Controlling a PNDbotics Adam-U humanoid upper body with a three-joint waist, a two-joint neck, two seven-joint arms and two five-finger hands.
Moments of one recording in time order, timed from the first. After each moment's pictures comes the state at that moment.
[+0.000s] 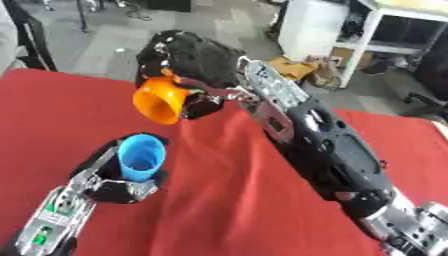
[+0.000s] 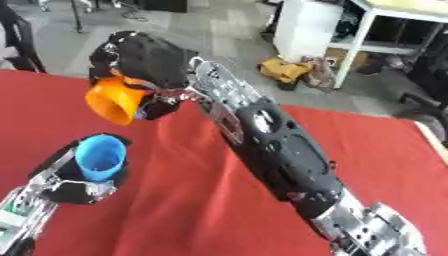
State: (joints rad) left arm -0.67 0.17 -0.34 -1.11 0.14 -0.39 -0.49; right arm -0.98 -0.25 0.37 -1.34 1.05 -0.61 0.04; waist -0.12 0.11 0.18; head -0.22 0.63
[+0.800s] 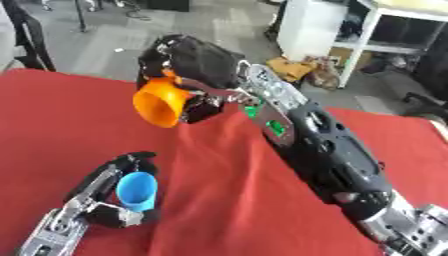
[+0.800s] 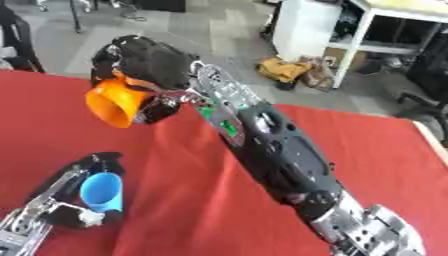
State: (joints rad) left arm -0.65 0.16 -0.30 -1.03 0.02 -0.56 -0.45; right arm -0.96 -0.25 0.37 -1.33 0.94 -0.58 0.08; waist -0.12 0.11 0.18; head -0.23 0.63
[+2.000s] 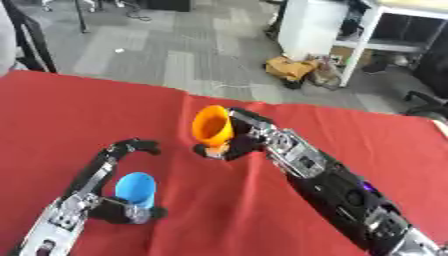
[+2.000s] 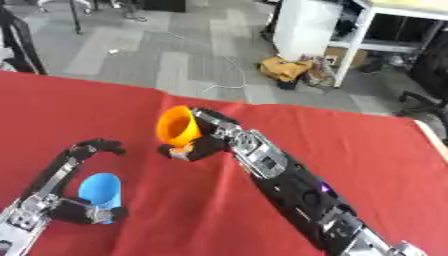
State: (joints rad) left arm -0.64 0.17 -0.29 -1.13 -0.34 -0.72 -0.14; right arm -0.81 -0.27 0.39 -1.02 -0.24 -0.20 0.44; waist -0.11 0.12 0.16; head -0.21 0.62
